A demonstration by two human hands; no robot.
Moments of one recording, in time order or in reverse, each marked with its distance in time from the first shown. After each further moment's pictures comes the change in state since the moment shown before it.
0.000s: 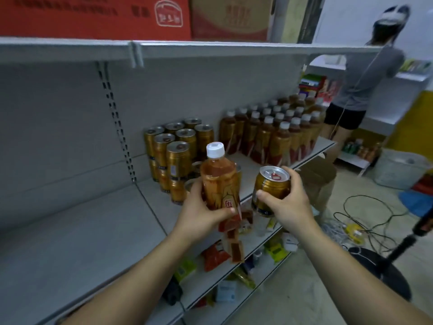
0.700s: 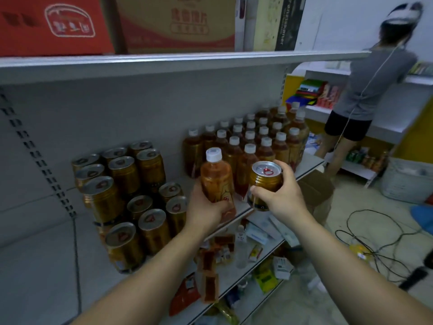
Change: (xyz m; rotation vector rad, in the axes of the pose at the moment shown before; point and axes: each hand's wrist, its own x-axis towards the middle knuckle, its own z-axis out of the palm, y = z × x) left_hand 0.160 -0.006 0.161 0.023 0.217 -0.074; right_hand 0.172 0.041 -0.090 -0.023 -0.044 -0.034
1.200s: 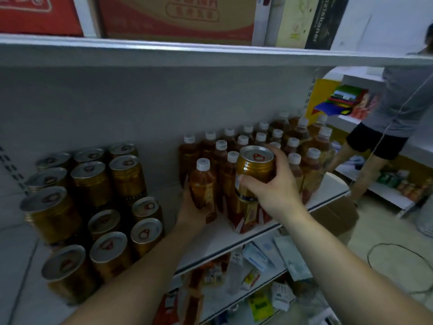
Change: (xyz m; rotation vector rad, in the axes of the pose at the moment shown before) left_hand 0.101 -0.063 0.047 0.088 0.143 -0.161; right_hand 0.118 -0.003 0.006 0.133 -0.205 -0.192
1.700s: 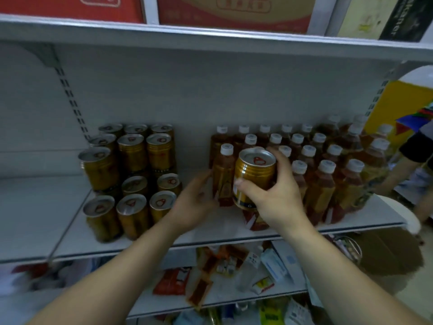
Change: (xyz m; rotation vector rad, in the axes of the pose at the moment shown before) left_hand -0.066 0.038 -0.031 0.079 -0.005 0.121; right_hand -0.013 0.004 0.003 0.117 -0.272 -0.086
